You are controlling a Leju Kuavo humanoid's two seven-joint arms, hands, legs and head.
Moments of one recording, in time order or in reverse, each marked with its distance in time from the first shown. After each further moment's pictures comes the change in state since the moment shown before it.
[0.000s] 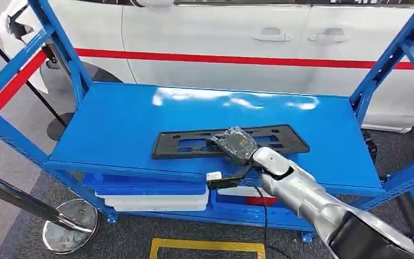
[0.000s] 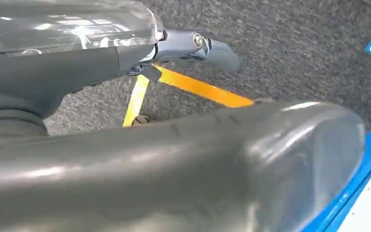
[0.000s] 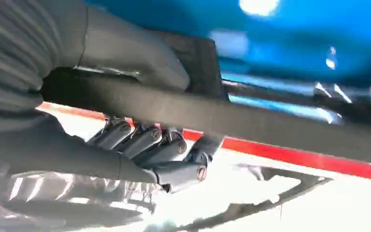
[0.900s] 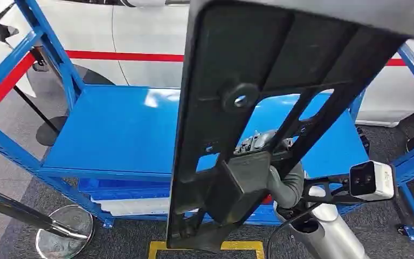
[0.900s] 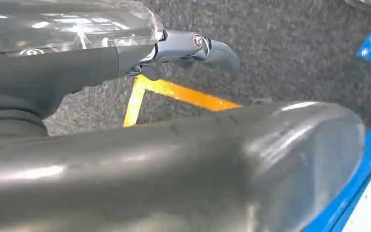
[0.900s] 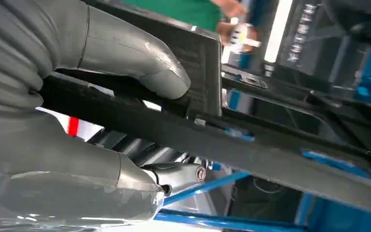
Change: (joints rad) left arm 0.012 0.006 0.000 0.000 0.006 0.020 0.001; right arm 0.437 -0.036 -0.415 -1.117 -1.306 0.768 -0.096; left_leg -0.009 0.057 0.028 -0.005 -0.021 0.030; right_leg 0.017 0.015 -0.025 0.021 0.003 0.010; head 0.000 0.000
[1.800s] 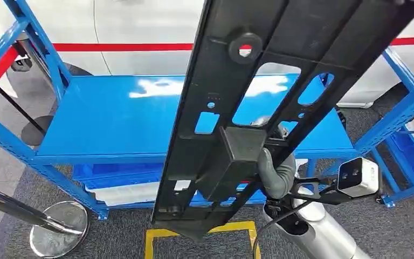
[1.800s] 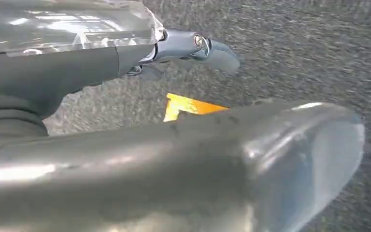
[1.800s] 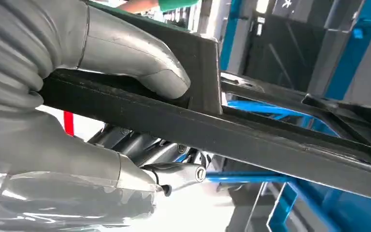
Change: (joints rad) left arm 0.001 0.034 -0.006 0.004 0.000 0.039 0.072; right arm -0.054 -0.025 0.146 0.040 -0.041 -0.238 -0.146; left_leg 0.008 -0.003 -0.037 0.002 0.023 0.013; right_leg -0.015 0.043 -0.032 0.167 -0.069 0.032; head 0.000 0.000
